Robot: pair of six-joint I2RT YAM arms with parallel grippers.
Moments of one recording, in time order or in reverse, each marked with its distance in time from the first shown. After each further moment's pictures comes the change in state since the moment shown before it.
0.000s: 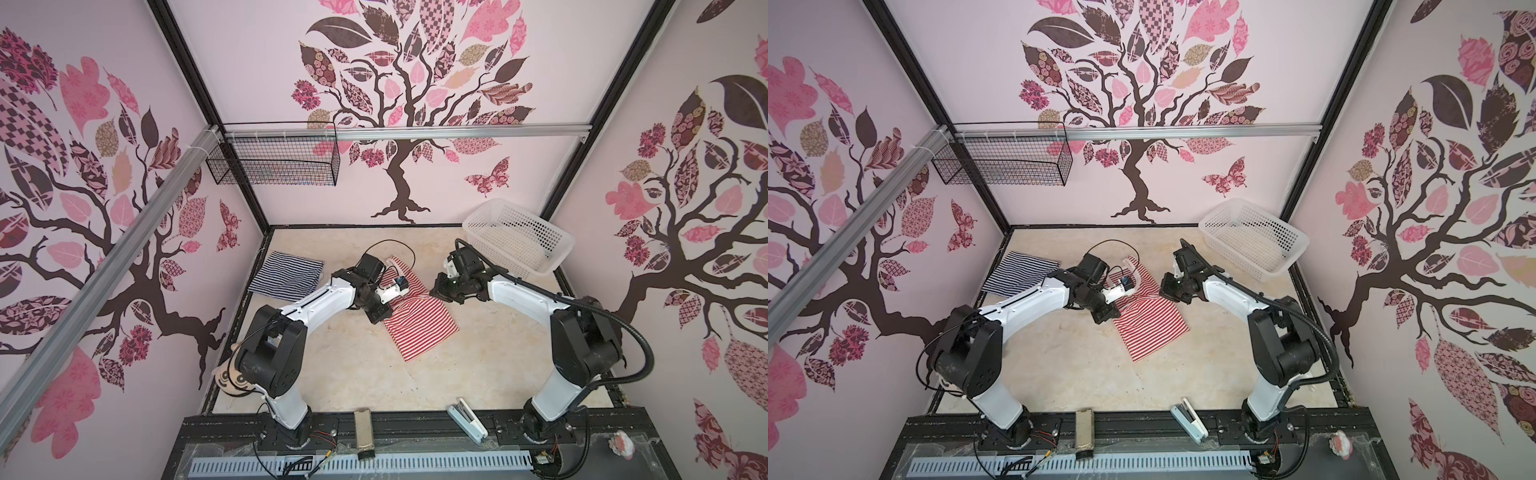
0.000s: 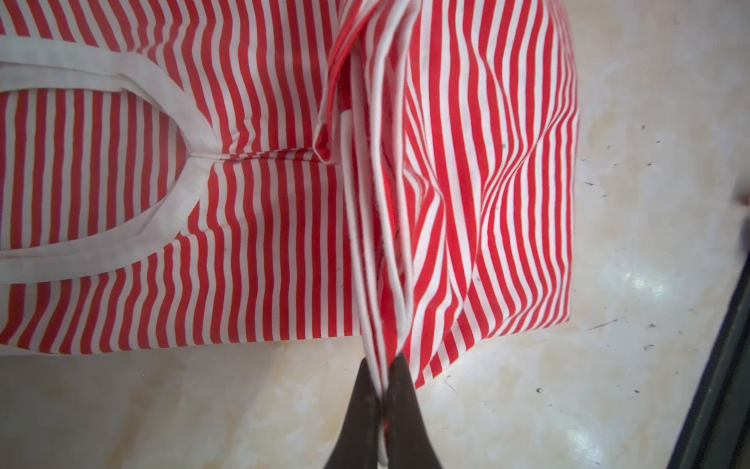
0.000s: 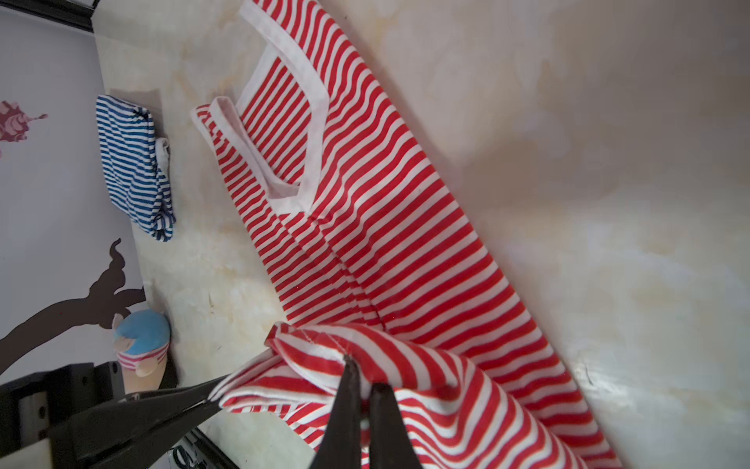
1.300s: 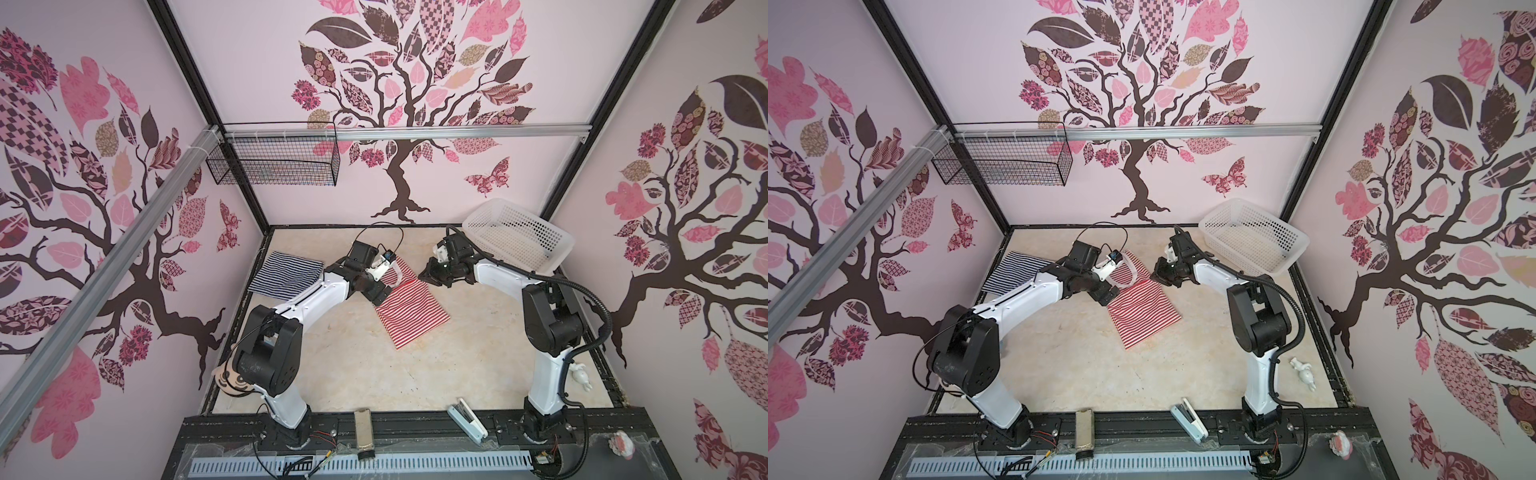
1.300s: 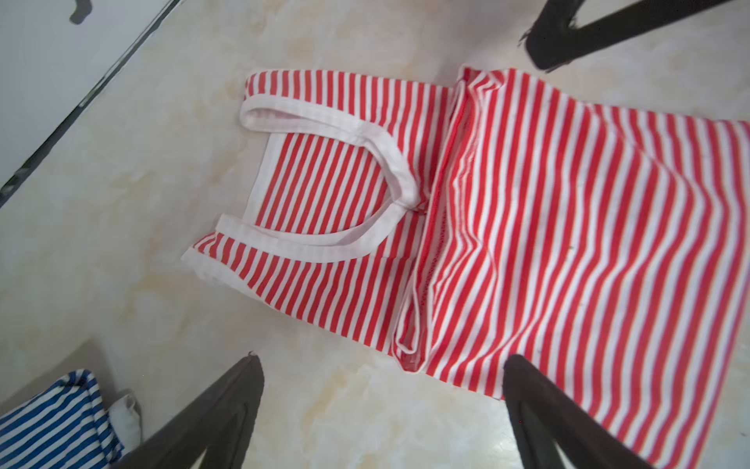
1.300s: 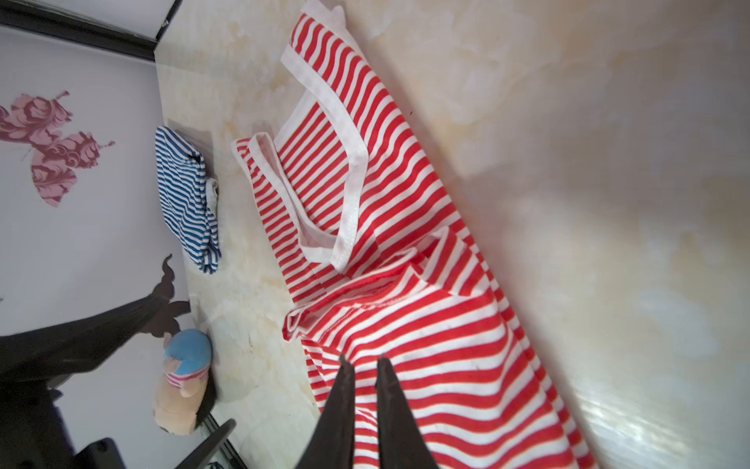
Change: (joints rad) left arm 0.060 -0.023 0.041 0.192 -0.206 -0.135; right arm -0.051 0.206 0.203 0.077 -0.124 -0.023
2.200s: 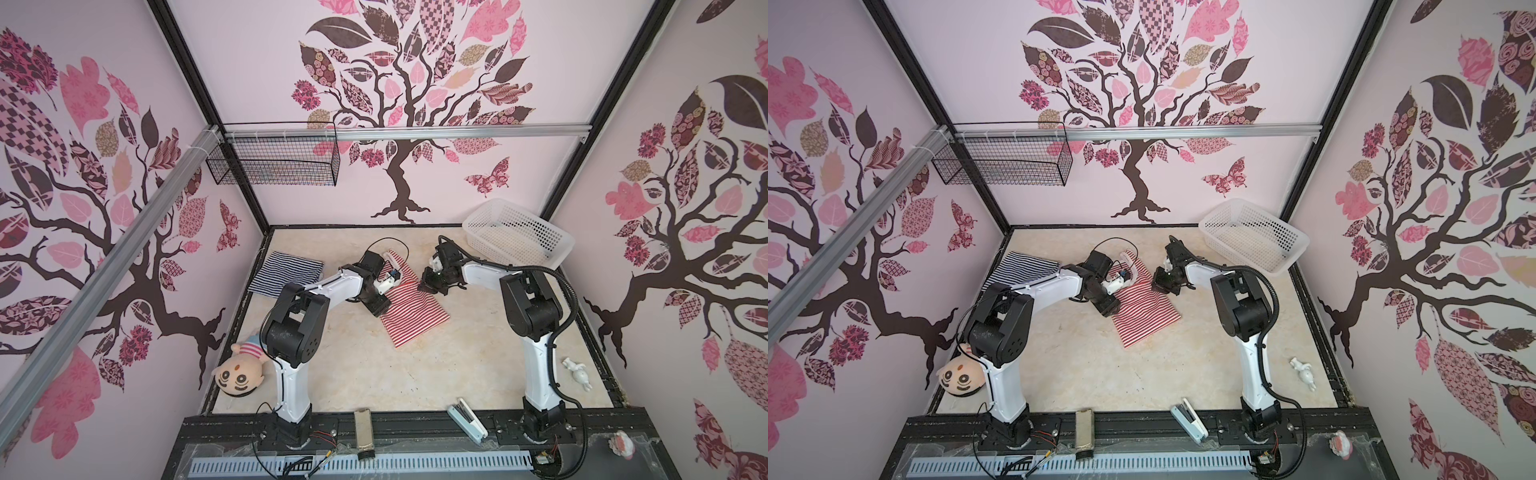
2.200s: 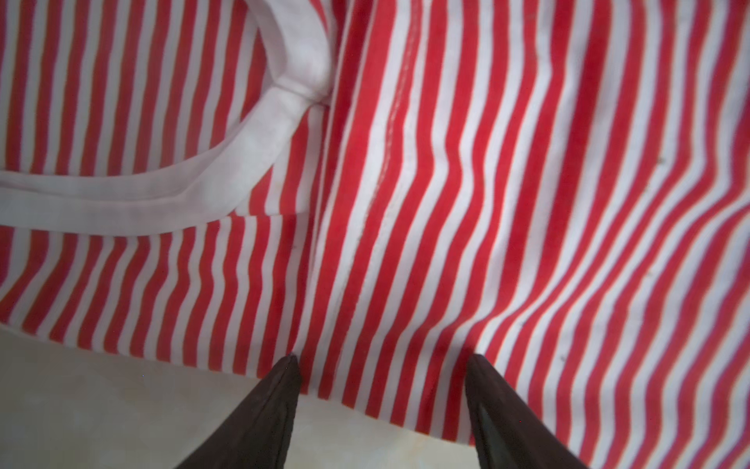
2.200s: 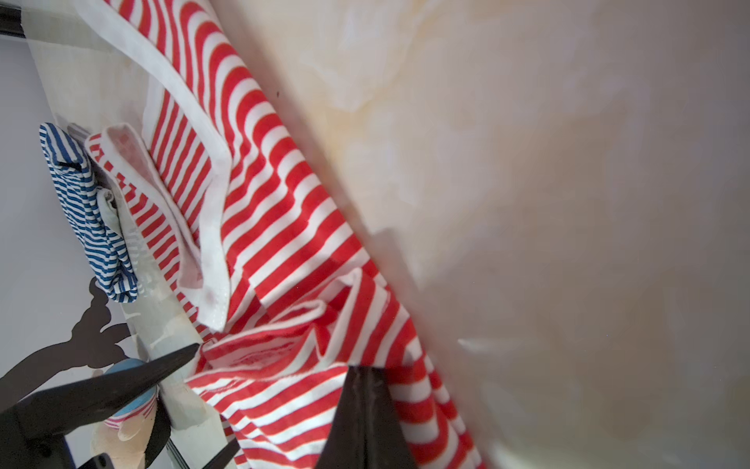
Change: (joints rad) left arm 0.002 0.260 0.069 -0.097 -0.022 0.040; right arm 0.000 0.213 0.085 -0.019 0.034 0.001
